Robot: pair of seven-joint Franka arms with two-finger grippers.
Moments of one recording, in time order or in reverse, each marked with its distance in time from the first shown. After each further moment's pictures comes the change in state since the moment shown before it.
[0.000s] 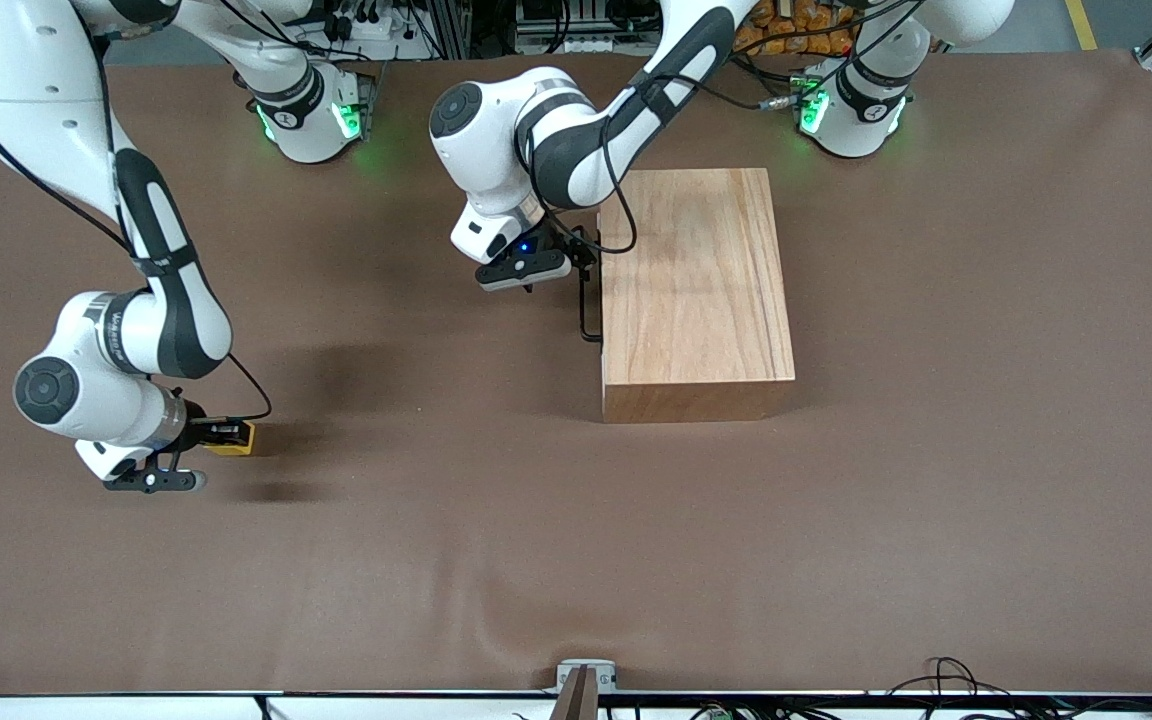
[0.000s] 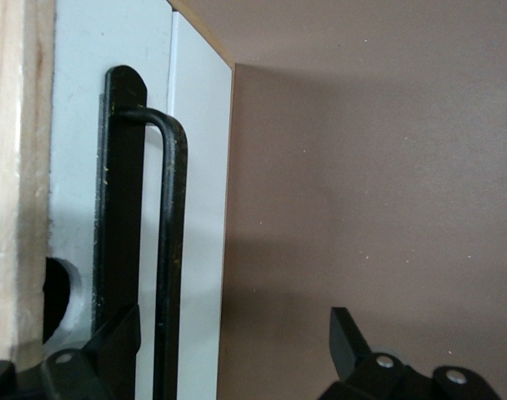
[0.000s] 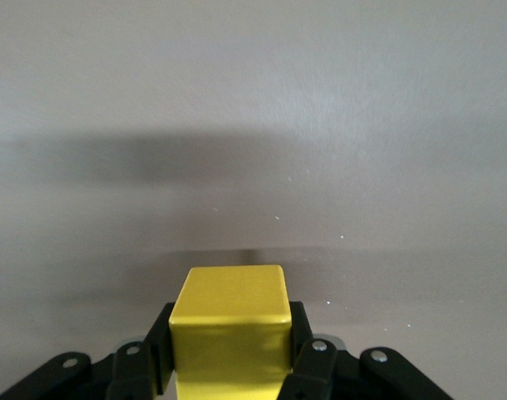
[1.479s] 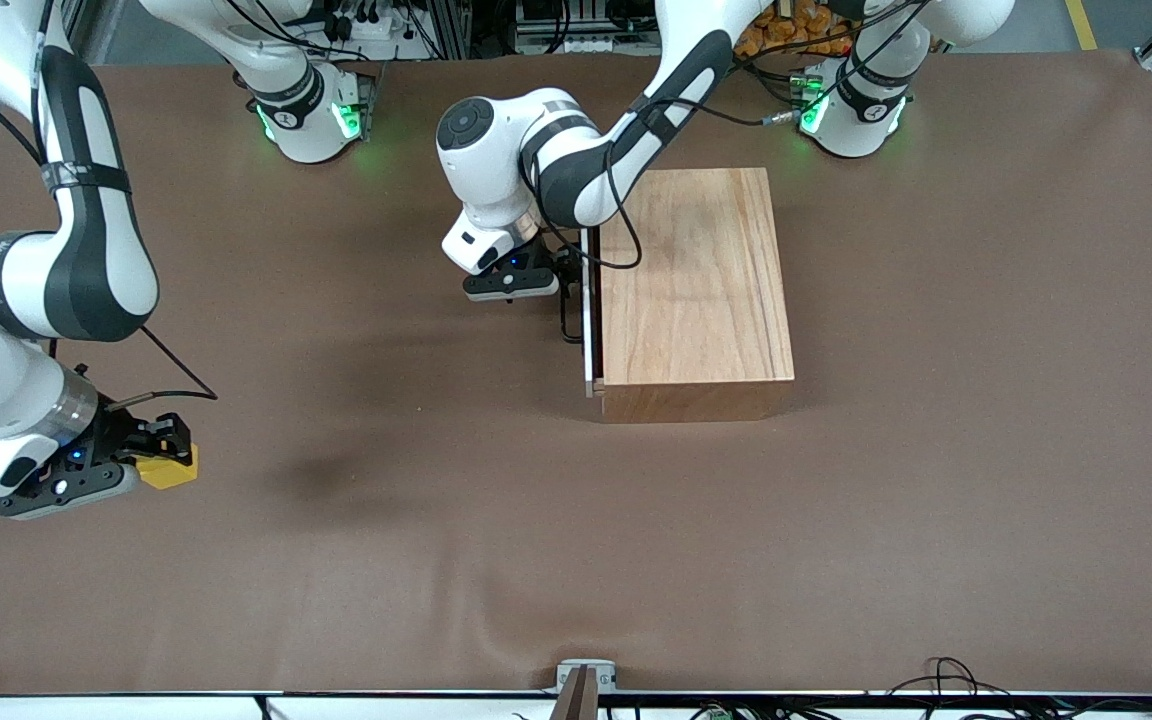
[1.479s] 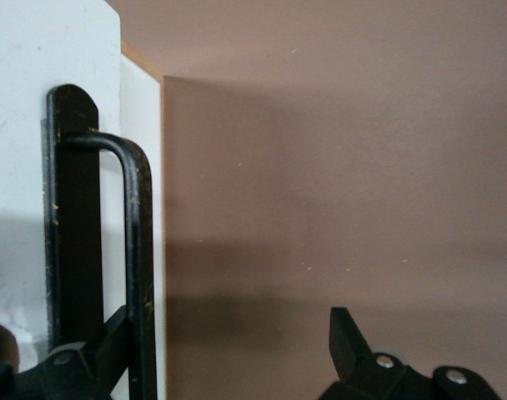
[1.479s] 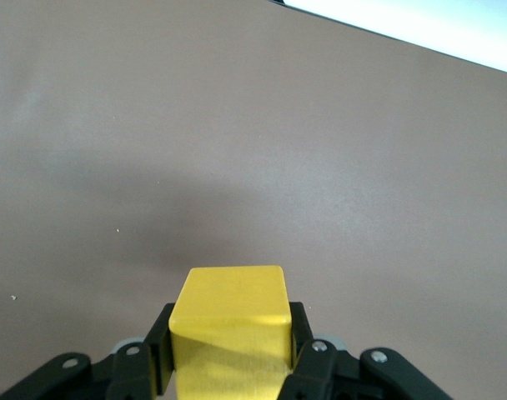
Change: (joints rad) left arm 0.012 0.036 0.002 0.004 -0.041 0.174 0.057; right arm -0.005 -0.109 0.041 0.238 0.000 -0.190 -0.255
